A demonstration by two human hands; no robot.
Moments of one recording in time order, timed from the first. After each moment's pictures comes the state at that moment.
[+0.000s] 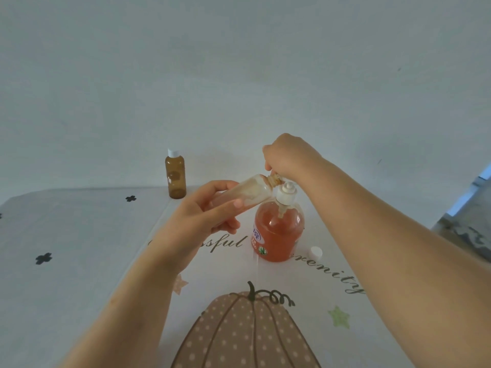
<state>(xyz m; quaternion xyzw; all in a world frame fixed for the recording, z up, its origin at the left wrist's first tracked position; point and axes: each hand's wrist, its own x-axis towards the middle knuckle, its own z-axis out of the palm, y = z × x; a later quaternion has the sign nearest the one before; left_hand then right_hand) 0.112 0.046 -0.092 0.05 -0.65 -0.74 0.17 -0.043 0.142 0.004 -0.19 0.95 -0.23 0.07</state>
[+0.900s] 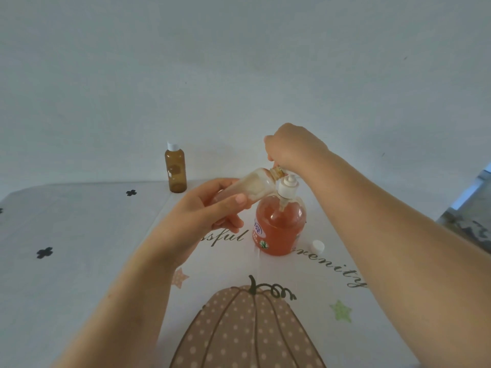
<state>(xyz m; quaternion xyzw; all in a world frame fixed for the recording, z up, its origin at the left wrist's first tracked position) 0.115 0.046 -0.090 0.05 -0.69 -0.71 0.14 -0.041 0.145 0.004 -0.19 0.95 -0.23 0.05</state>
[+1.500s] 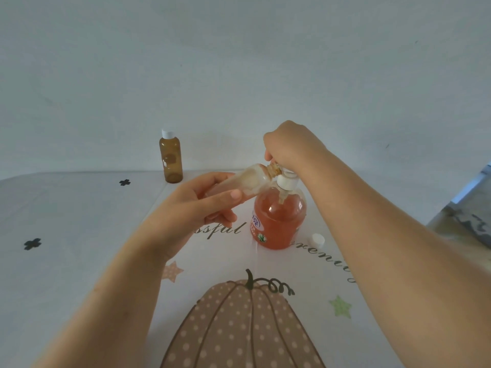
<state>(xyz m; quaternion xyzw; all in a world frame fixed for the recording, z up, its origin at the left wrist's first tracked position) 0.112 0.039 -0.096 0.07 -0.69 -0.71 0.11 -0.045 0.146 -0.012 -0.19 0.95 -0.24 0.06</state>
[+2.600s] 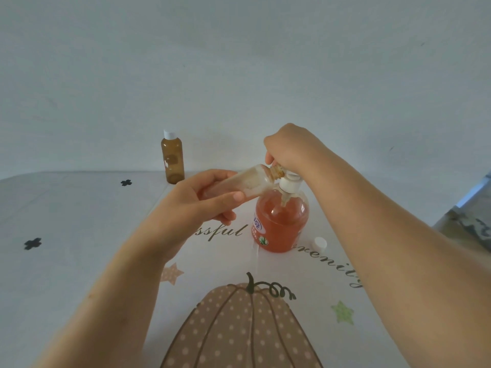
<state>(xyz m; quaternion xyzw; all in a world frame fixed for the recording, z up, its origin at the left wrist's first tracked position) 0.112 0.040 -0.093 0.07 -0.70 -0.69 0.16 -0.047 0.141 -0.011 -0.20 0.95 -0.23 0.08</state>
